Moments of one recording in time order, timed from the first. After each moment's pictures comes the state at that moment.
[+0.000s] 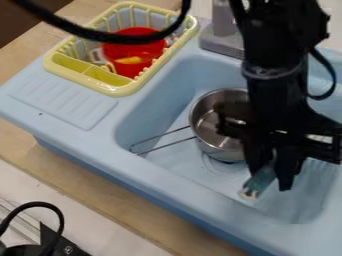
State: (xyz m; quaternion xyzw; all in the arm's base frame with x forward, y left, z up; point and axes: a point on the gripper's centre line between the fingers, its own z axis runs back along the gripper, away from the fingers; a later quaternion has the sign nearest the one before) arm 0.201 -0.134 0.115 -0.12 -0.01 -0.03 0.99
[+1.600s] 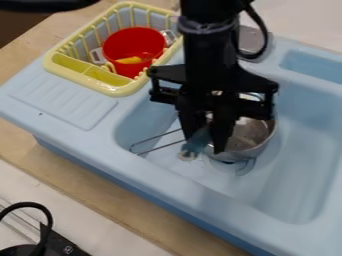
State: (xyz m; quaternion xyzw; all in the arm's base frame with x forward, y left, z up) arm 0.200 -0.061 0.129 -0.04 0.00 0.09 1.00
